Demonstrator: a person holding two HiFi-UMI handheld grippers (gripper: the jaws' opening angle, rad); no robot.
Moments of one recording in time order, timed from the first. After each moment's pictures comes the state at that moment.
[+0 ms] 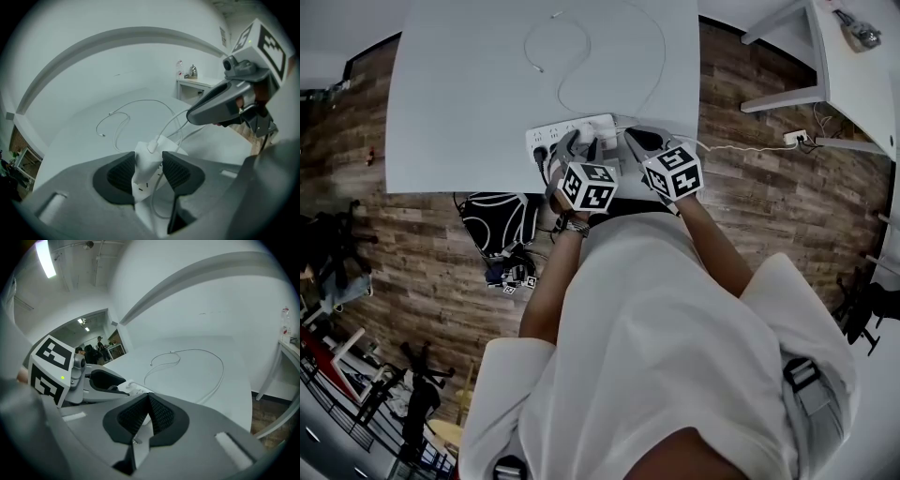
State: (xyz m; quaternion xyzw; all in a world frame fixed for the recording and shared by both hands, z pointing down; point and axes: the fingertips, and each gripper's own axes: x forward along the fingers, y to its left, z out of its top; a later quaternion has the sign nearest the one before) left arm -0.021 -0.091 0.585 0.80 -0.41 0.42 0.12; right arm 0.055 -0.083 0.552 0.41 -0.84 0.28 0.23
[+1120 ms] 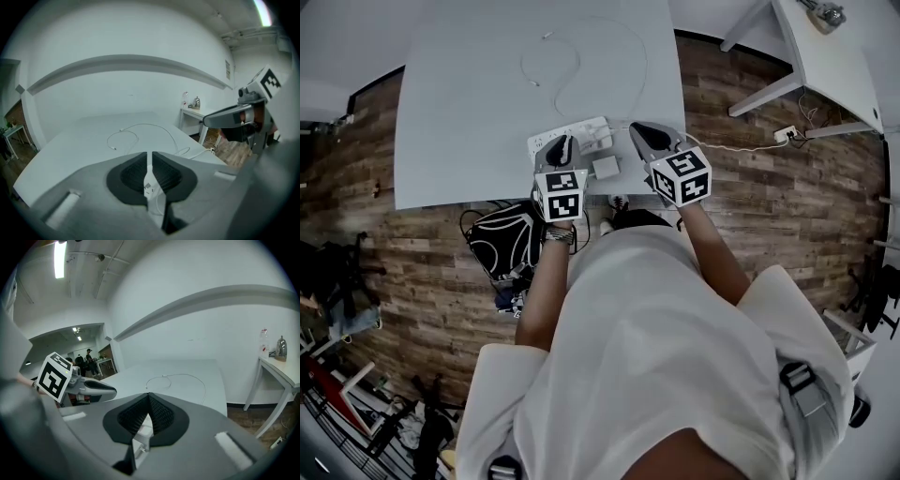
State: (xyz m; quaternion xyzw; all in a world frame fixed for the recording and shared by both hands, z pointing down) left arm -0.056 -0.084 0.498 0.84 -0.45 0.26 0.14; right arm 0.072 -0.061 0.456 0.50 -0.82 0.21 0.15
